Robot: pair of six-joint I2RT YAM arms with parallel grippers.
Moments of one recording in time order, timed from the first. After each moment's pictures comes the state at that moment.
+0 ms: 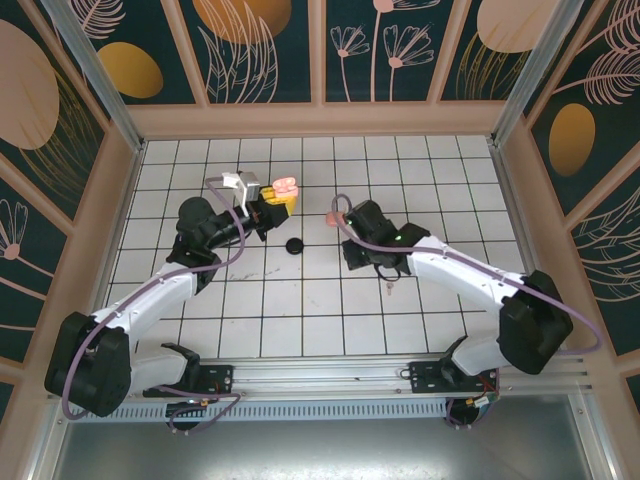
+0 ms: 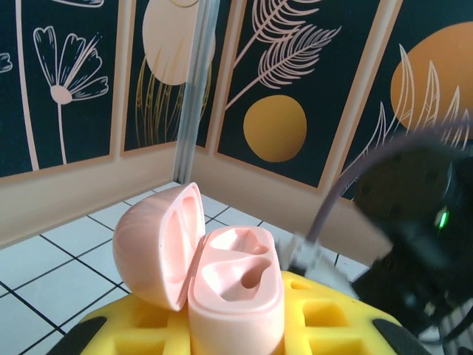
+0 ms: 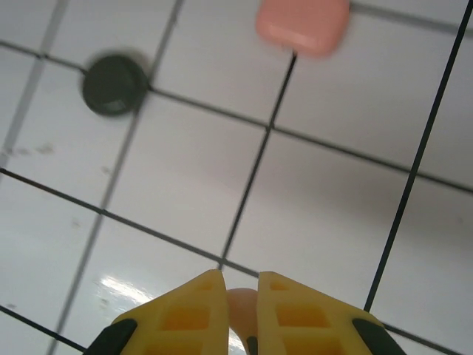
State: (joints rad) left arm -0.40 1.22 0.64 0.73 0.69 -0.30; right arm 0.76 1.40 1.03 -0.59 0.07 0.37
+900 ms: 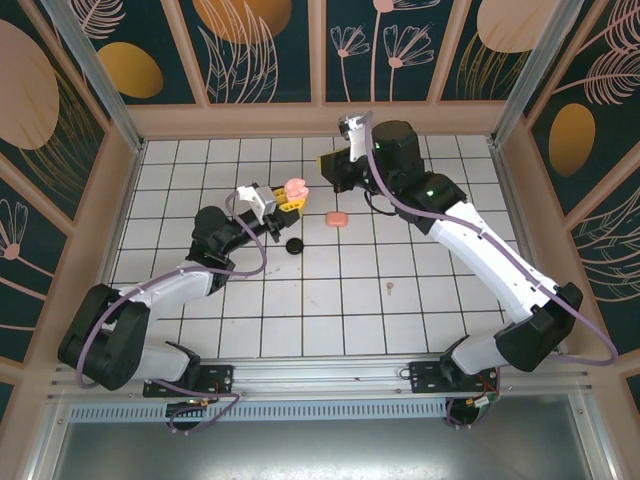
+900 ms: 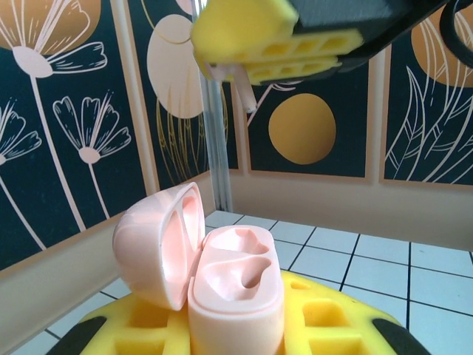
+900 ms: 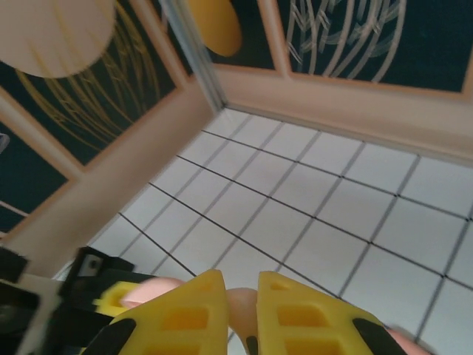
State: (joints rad) left arm -0.48 1.38 0.62 0.97 0.58 -0.03; right arm 0.68 1.42 1.51 -0.40 -0.21 0.25
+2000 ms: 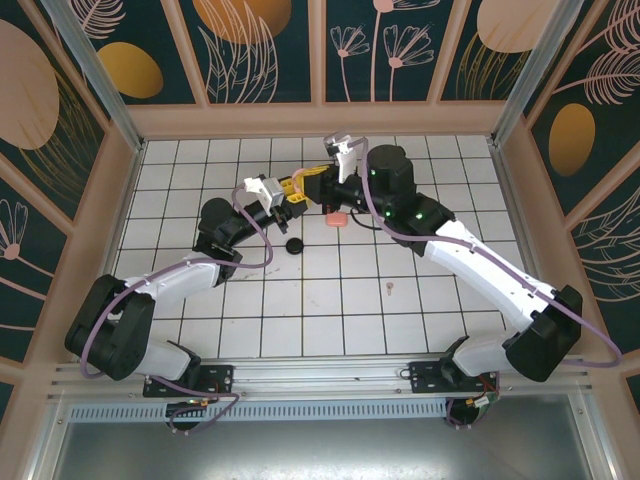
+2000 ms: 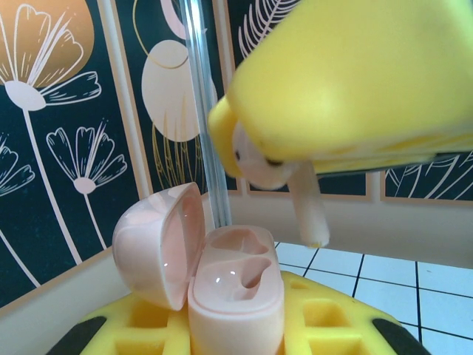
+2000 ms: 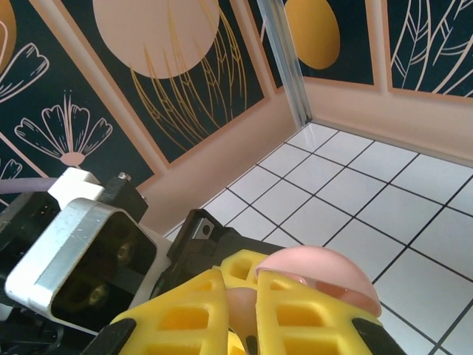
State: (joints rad) left arm -0.51 1.43 0.70 0.99 0.57 -0.03; right arm 0.75 1.36 1.29 -0.12 -0.34 0.29
